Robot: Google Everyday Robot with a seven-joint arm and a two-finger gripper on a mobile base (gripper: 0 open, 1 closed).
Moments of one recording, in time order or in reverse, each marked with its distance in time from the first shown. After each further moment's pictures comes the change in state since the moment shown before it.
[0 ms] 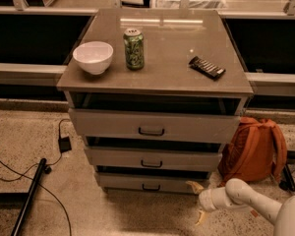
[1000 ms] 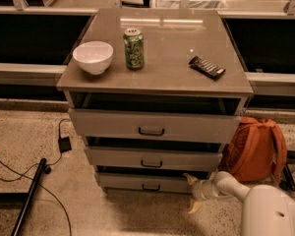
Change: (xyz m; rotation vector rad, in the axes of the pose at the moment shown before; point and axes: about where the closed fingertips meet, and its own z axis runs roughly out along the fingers) arm 0.058 -0.051 0.056 0.044 0.108 0.029
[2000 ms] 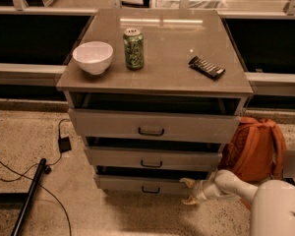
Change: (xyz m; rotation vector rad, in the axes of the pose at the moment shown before) arm -0.033 0.013 -0.021 -0.052 -0.013 -0.052
